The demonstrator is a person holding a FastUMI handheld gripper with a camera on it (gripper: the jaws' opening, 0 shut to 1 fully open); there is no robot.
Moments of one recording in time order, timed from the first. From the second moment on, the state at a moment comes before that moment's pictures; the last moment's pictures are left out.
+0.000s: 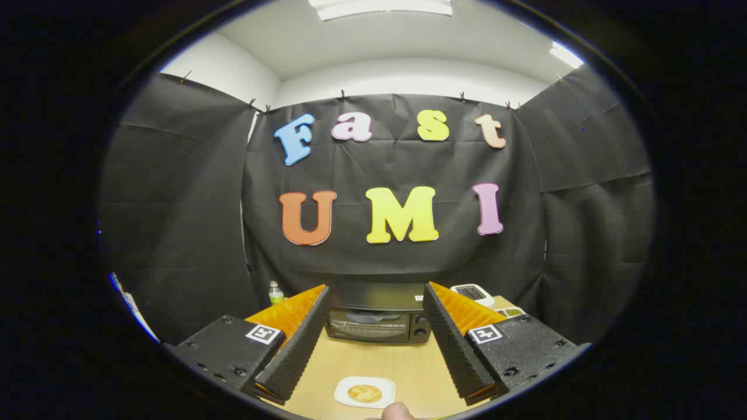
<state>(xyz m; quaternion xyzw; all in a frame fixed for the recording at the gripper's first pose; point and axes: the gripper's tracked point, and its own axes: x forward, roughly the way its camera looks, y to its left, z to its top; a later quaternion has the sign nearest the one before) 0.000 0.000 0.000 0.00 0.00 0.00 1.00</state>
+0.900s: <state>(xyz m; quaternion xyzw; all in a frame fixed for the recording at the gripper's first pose) 0.002 -0.001 -0.005 0.00 0.00 0.00 1.00</state>
